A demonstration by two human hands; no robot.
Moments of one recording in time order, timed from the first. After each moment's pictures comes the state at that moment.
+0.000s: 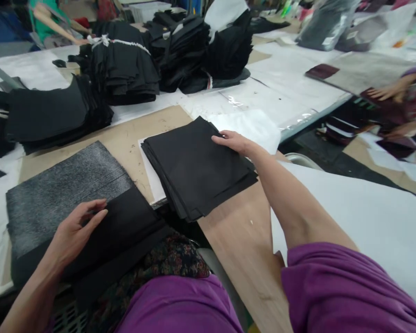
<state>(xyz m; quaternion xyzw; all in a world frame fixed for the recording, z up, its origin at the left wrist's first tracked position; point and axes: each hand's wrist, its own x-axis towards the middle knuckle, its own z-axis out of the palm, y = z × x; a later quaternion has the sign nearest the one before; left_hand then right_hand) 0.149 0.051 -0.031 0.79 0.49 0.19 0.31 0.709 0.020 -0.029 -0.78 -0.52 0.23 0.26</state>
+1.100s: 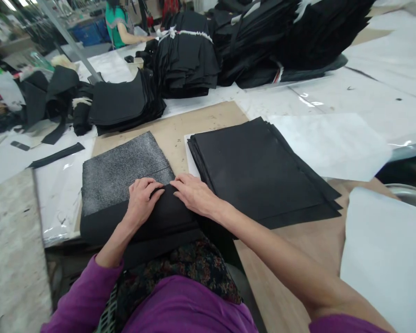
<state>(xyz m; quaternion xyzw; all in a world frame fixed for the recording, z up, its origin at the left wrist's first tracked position) 0.193 0.063 -0.054 0.86 0.47 0.19 0.06 0.418 0.031 -0.046 -0.47 -0.83 0.16 0.23</state>
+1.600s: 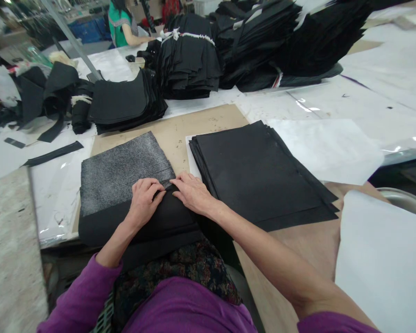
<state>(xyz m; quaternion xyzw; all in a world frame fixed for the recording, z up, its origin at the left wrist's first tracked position) 0.193 0.065 -0.057 0.87 0.43 0.23 0.05 0.406 0.042 -0.052 -0.53 -0.81 0.18 0.18</state>
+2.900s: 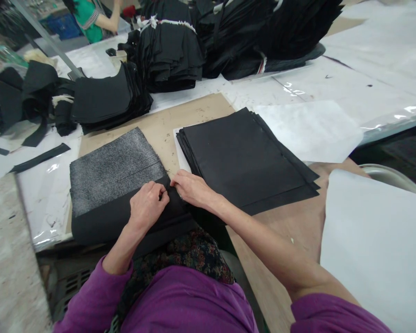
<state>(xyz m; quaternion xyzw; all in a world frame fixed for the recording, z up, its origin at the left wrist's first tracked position) 0.244 0.024 -0.037 0.85 0.52 0.04 -0.01 0.431 0.019 -0.054 -0.51 -0.77 0.26 0.27</state>
